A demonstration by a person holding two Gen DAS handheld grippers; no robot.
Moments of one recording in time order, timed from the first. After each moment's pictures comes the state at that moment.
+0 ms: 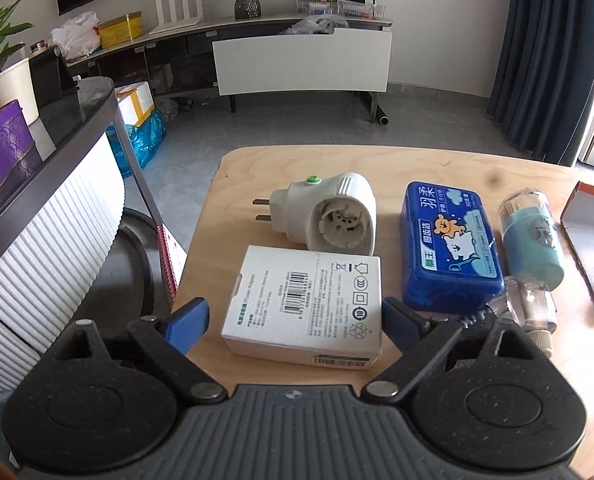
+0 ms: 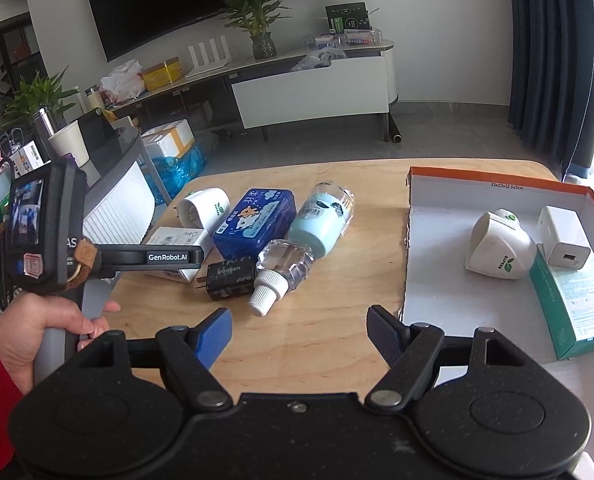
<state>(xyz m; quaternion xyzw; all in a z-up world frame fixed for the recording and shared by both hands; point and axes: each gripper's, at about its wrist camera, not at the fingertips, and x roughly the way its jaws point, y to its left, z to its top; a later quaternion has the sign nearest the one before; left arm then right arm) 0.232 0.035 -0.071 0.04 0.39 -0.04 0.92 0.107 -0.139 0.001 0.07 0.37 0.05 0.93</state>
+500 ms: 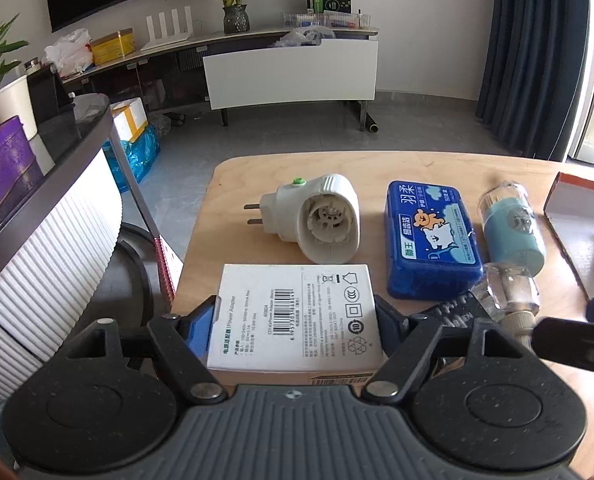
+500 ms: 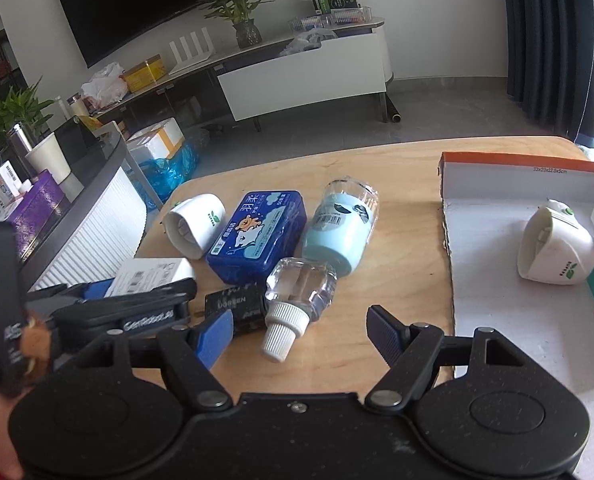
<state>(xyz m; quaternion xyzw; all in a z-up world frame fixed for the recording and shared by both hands) 0.203 0.027 -0.055 0.05 0.37 -0.05 0.92 0.169 -0.121 -0.023 0.12 0.39 0.04 0.91</state>
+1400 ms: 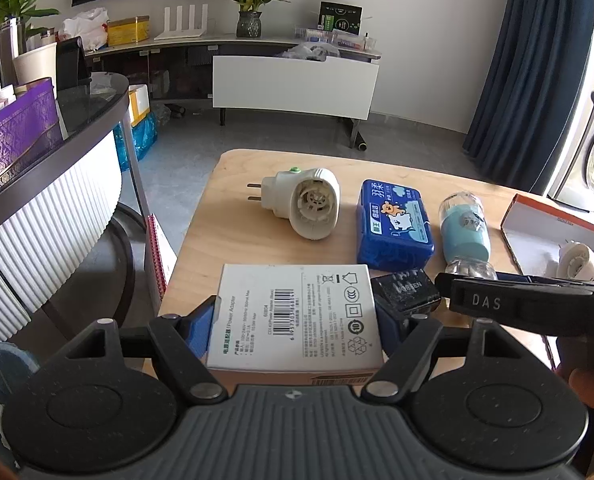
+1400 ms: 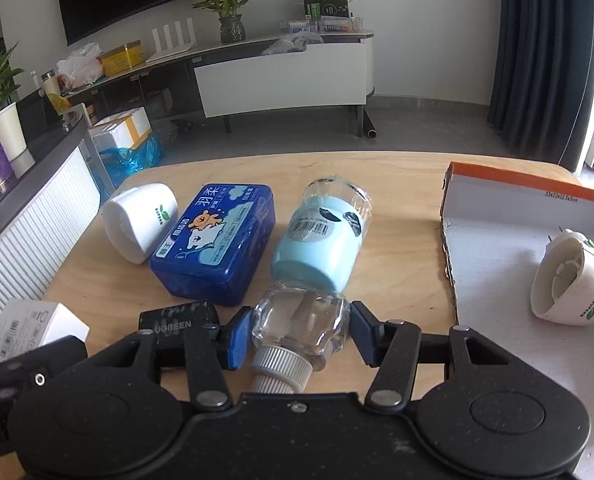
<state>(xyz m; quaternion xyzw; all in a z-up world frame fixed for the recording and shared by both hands) 0.170 0.040 -0.050 -0.02 0.36 -0.06 0.93 0.197 -0.106 -0.057 0.04 0.37 -0.01 0.93</state>
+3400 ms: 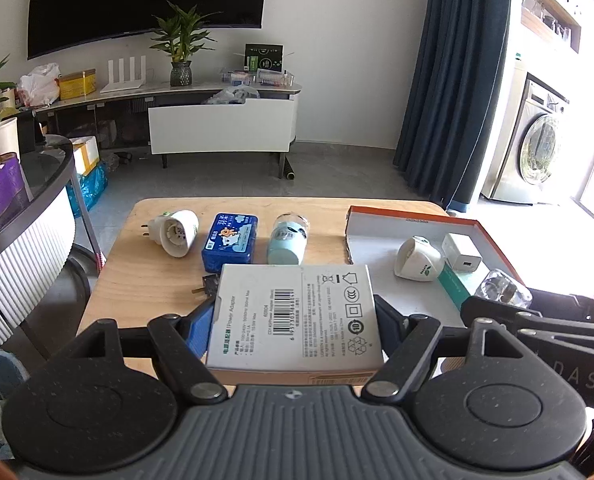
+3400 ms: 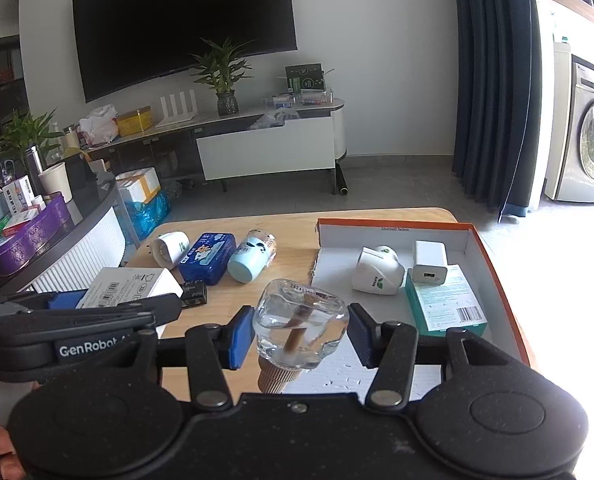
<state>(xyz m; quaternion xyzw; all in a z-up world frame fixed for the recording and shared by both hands) 0.063 -0.051 0.012 0.00 0.31 -0.14 0.94 -0.002 -0.188 0.055 0.05 0.29 -0.02 0.96</state>
